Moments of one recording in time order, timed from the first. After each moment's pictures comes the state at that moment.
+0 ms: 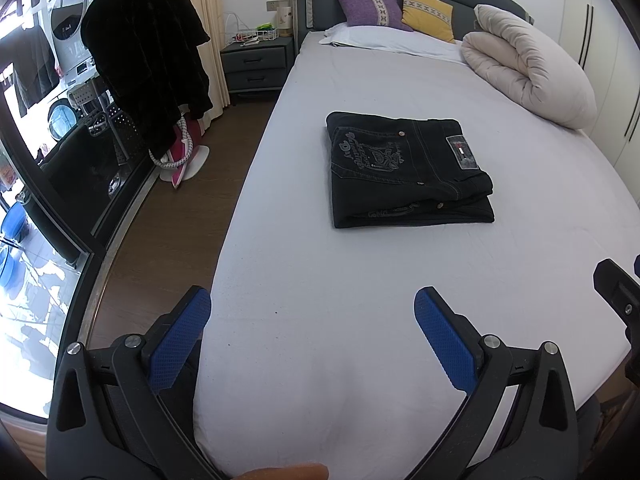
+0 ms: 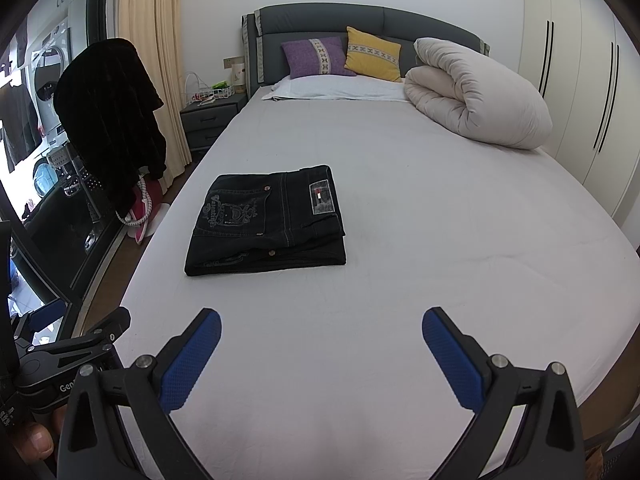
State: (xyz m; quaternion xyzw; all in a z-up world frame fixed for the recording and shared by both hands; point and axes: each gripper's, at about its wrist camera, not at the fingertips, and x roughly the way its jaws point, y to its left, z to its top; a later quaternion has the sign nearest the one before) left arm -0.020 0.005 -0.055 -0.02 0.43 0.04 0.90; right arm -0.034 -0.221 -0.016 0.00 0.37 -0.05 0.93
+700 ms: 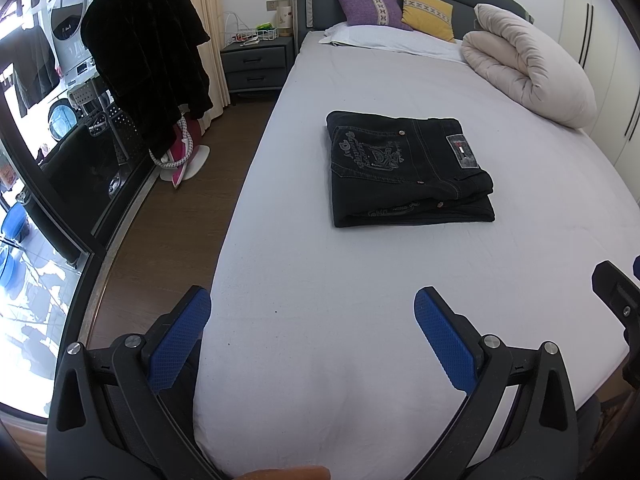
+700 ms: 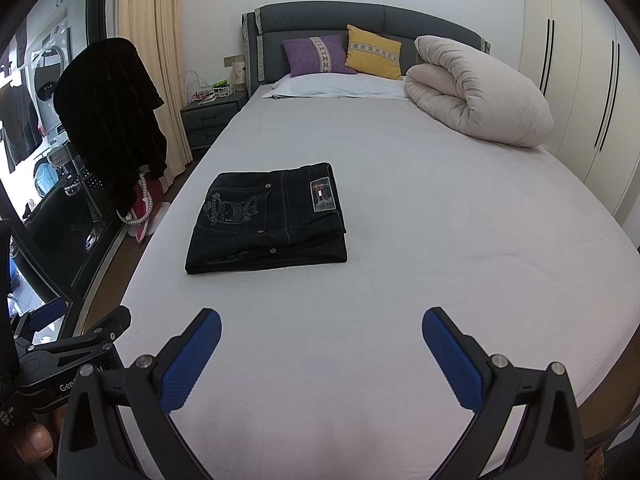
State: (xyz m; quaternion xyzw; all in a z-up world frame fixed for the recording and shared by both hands) left arm -0.020 0.005 -0.054 -0.02 0.43 0.04 0.90; right arm -0.034 -0.220 -0.017 0.00 0.37 -0.04 0.93
